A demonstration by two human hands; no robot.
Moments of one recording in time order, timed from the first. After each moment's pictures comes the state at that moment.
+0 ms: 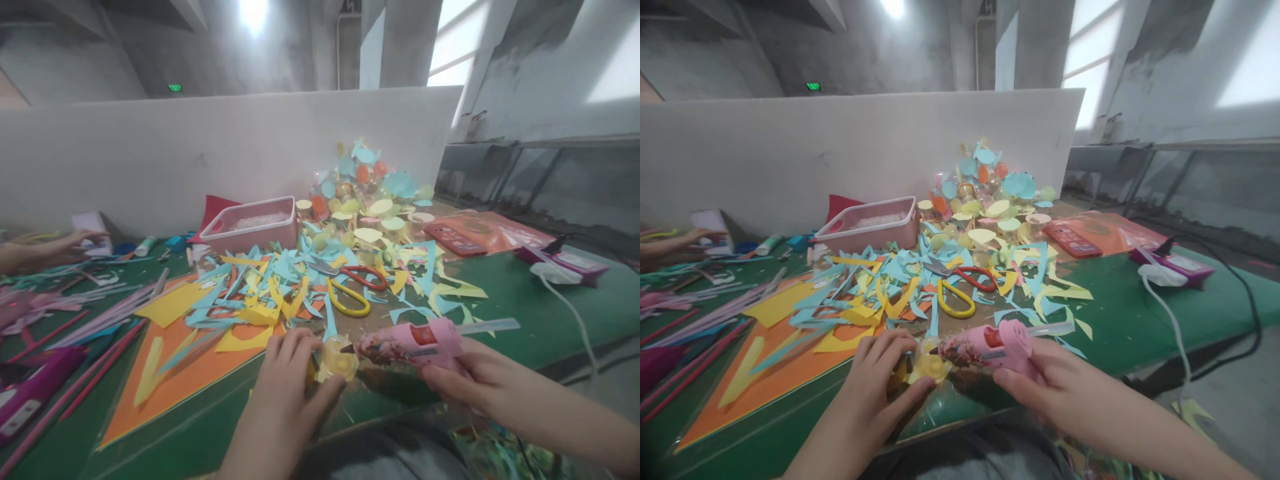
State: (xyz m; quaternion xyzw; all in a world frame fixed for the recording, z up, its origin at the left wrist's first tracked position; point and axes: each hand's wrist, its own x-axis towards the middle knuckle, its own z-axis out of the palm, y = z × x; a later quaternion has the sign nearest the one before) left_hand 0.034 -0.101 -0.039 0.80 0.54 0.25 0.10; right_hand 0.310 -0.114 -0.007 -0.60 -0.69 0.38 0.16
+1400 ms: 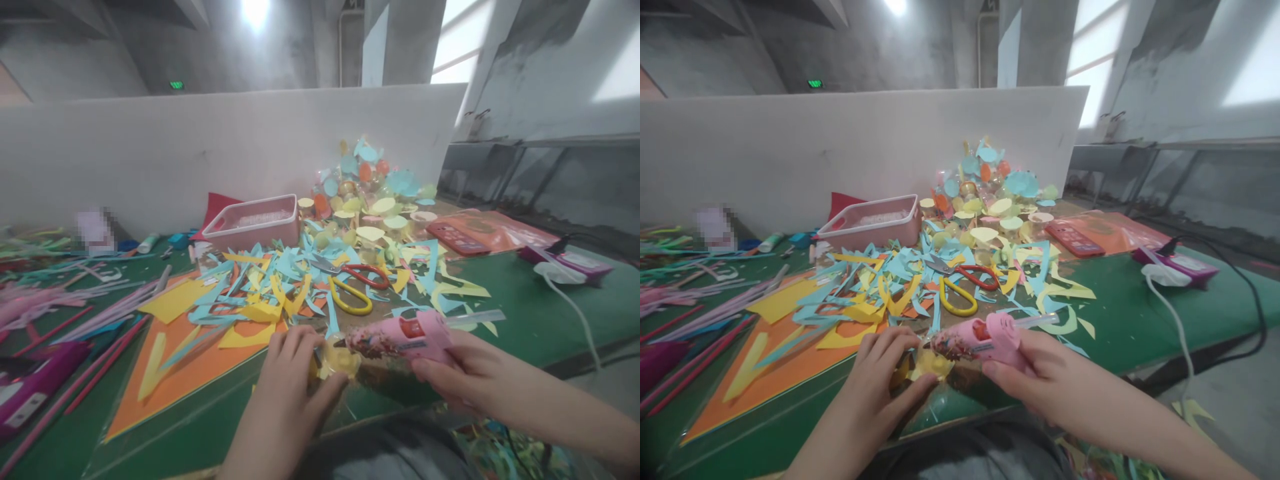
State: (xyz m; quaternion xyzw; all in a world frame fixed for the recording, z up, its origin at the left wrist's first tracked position) left_hand 0.035 -0.104 -0.035 0.79 0.54 0.25 0.10; right_hand 0.297 -0.109 -0.001 -0.58 -0.68 0.40 0.20
